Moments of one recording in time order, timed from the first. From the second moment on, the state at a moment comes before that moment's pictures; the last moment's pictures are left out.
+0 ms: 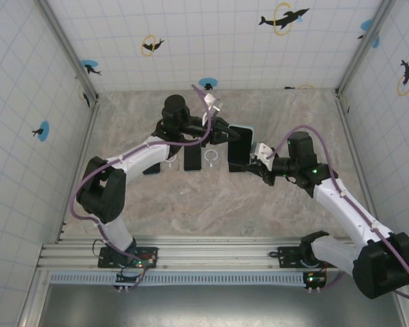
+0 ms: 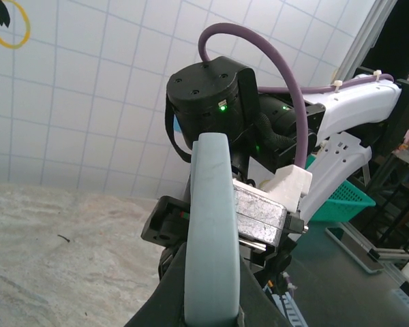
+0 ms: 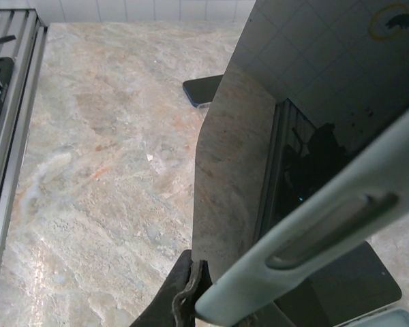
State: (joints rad) left arm -0.59 1.76 1.26 0.61 1.35 -0.42; right arm 0.37 1.07 0.75 -0.33 -0.77 -0.65
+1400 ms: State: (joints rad) left arm -0.61 1.74 1.24 0.55 1.30 -0.58; right arm 0.38 1.02 0.60 0.16 -0.75 -0.15
